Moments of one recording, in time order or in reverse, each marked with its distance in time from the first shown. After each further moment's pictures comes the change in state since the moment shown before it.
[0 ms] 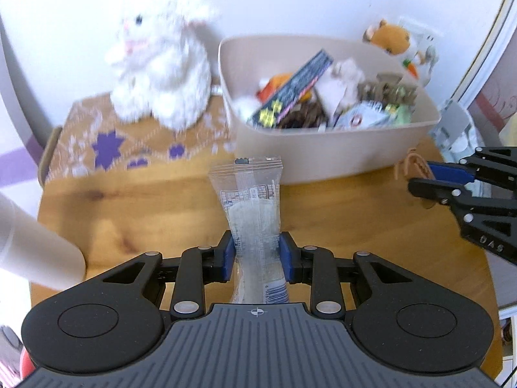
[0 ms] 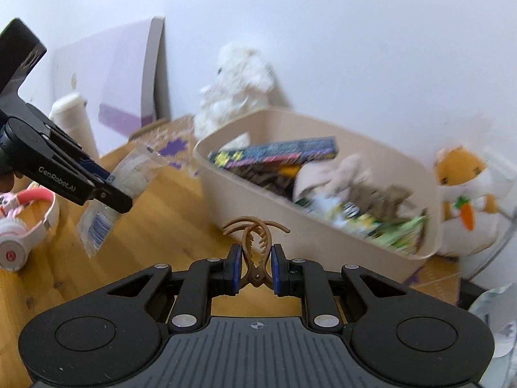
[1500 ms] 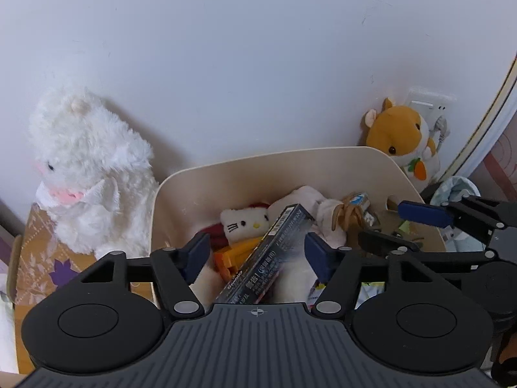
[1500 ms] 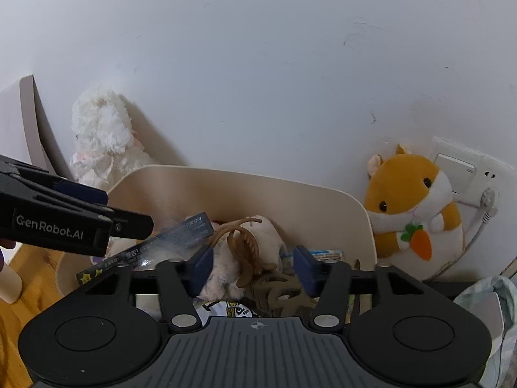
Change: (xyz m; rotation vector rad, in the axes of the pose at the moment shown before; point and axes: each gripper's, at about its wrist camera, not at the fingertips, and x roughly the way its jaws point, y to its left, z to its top) left arm 0.066 -0.049 0.160 -0.030 -0.137 0.010; right arm 0.077 -0.101 0.080 0.288 0.032 -0.186
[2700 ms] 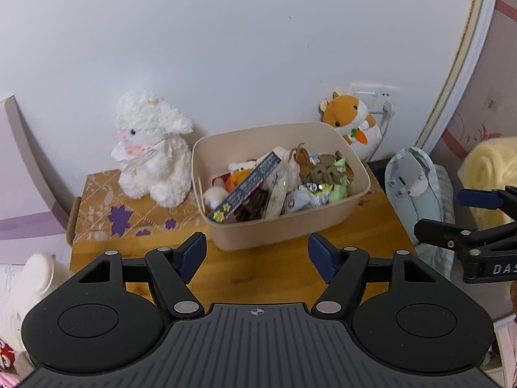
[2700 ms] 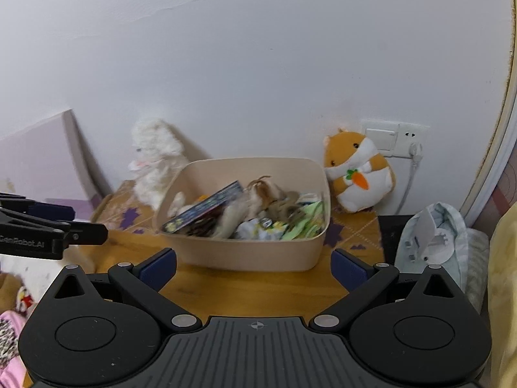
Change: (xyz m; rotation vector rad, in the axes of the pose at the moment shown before) left arm -0.211 -0.018 -0.092 0.029 -0.021 0.027; right arm -0.219 0.027 -0.058 0.136 -0.005 -0.010
